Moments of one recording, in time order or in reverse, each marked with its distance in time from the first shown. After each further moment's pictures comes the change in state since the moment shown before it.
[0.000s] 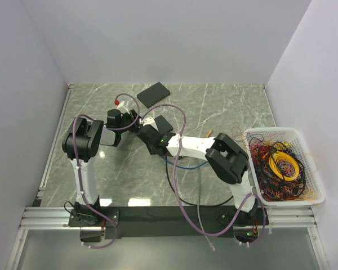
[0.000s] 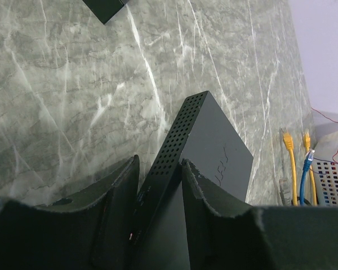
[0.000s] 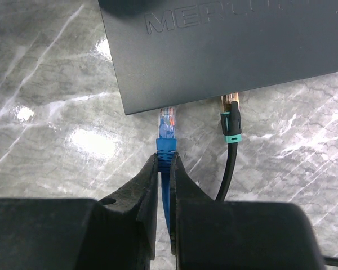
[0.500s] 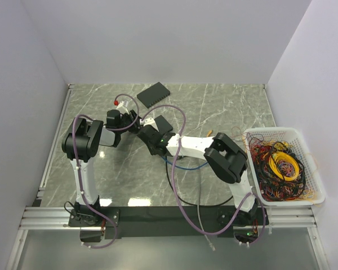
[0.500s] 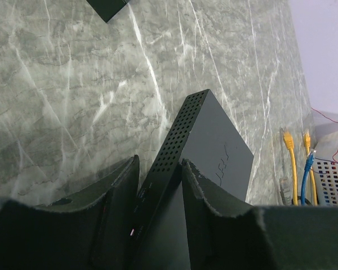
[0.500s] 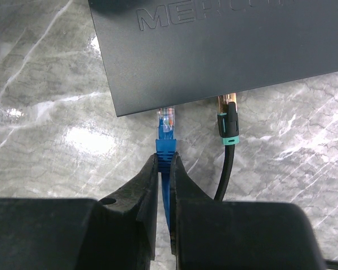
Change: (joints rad) left arm 0.003 -0.005 -0.012 0.010 0.001 0.000; right arm -0.012 0.014 0.000 0.000 0.000 -0.007
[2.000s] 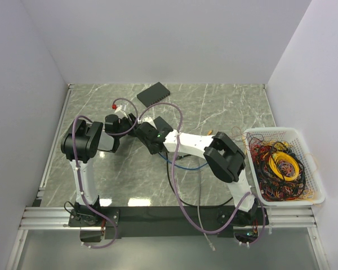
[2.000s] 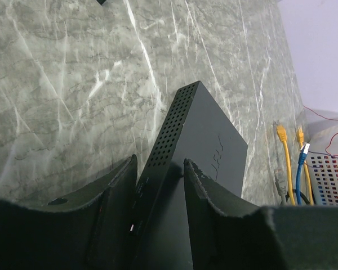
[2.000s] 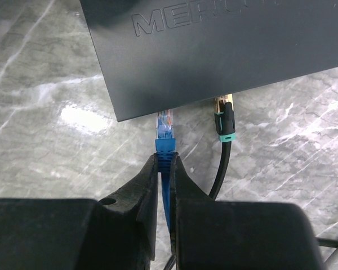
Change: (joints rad) left arm 0.004 -0.018 -0.101 0.132 0.004 -0.026; right arm -0.002 0.027 0.122 -0.196 -0.032 -0.008
